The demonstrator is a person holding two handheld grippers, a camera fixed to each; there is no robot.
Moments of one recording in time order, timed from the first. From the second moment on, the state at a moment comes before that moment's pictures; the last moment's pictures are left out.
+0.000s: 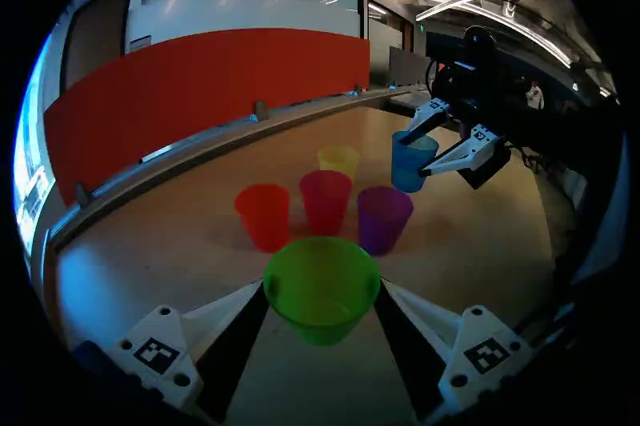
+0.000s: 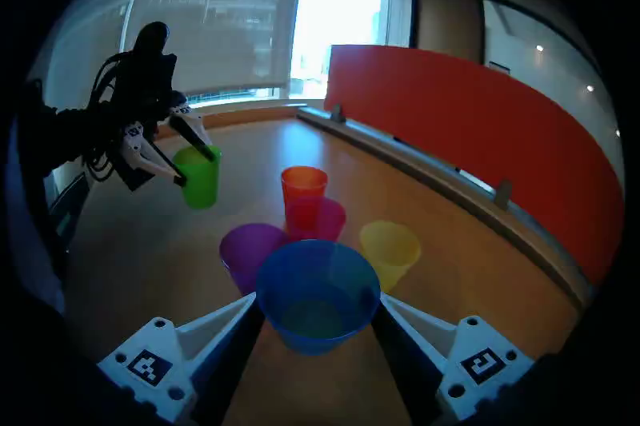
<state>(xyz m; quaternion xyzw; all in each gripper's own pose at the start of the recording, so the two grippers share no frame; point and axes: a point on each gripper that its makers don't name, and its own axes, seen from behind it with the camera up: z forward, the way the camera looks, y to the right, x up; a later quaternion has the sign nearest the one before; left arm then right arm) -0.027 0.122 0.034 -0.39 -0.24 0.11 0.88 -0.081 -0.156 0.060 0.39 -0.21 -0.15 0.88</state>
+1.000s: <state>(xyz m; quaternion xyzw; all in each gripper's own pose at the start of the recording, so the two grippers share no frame) 0.054 0.137 0.001 -0.40 -0.13 0.06 0.91 0.042 -0.207 0.026 0.40 -0.08 -0.10 0.91</state>
